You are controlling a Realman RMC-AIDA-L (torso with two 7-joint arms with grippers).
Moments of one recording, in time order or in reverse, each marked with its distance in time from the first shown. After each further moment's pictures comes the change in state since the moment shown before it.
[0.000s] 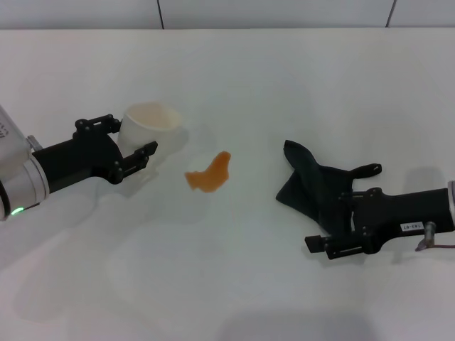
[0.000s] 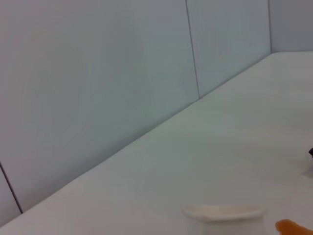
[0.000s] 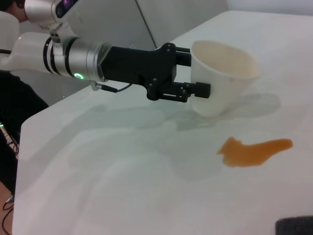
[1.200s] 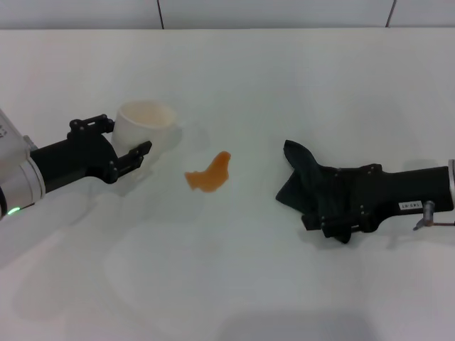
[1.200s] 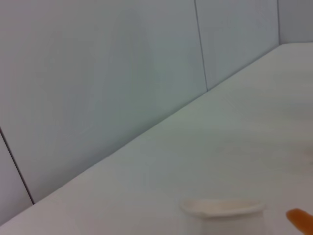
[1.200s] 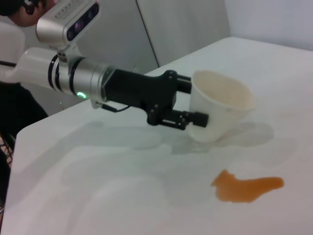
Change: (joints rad) left arm 0.005 0.003 0.005 0.007 -0.001 -0.027 0.001; right arm 0.001 0.002 0.017 -0.077 0.014 0.000 -0.008
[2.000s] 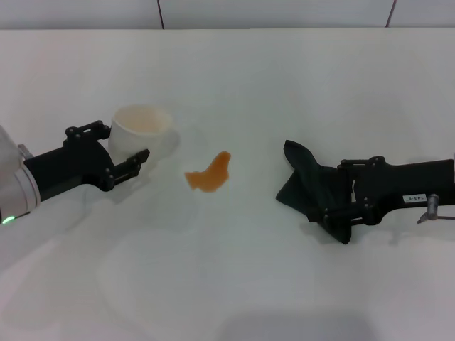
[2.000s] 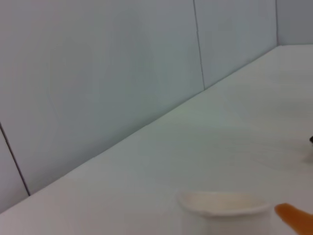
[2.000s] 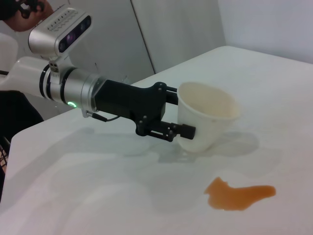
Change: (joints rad) left arm 0.034 -0.003 0.013 0.026 -0.002 0.022 -0.019; right arm -0.007 -0.002 0.016 -0.025 0.002 -0.003 0.001
